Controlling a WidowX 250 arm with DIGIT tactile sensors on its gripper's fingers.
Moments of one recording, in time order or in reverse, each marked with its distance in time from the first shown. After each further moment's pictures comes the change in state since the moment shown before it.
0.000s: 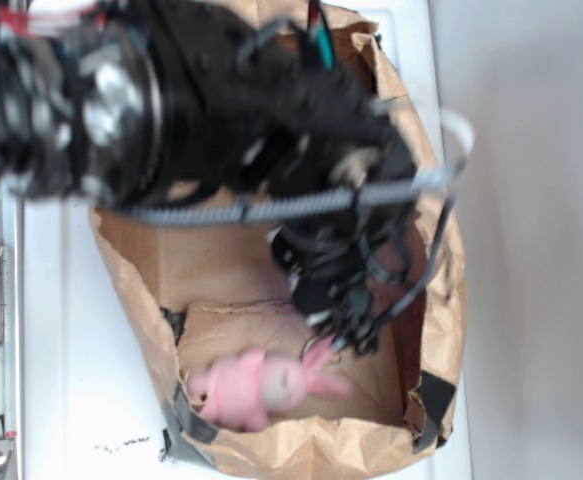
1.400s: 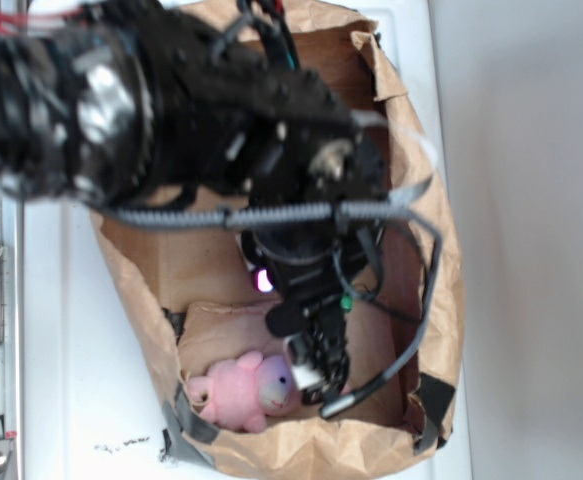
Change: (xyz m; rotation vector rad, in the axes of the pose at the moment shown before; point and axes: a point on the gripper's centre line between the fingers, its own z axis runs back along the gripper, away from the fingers) arm -0.041 -0.036 -0.026 -0.160 0.131 -0.092
